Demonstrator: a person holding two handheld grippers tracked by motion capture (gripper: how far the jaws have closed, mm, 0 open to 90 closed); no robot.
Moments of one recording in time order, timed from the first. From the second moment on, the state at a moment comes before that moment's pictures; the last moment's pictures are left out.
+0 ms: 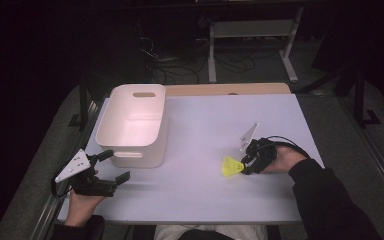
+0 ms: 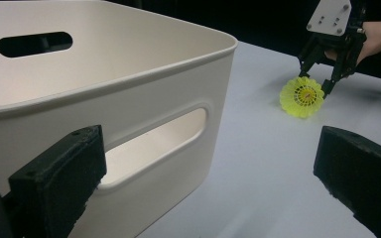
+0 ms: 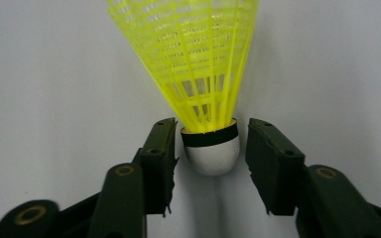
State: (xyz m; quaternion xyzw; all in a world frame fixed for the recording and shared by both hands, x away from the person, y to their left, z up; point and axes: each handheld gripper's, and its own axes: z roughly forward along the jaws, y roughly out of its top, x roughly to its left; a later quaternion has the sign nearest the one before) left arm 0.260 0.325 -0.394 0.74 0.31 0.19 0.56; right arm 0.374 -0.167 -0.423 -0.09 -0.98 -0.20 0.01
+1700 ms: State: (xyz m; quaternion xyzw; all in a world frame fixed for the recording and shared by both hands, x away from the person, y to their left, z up) left arm 0.260 0.325 -0.394 0.75 0.31 0.20 0.56; right arm 0.367 -0.156 -0.374 -0.11 -0.96 -0.25 0.02
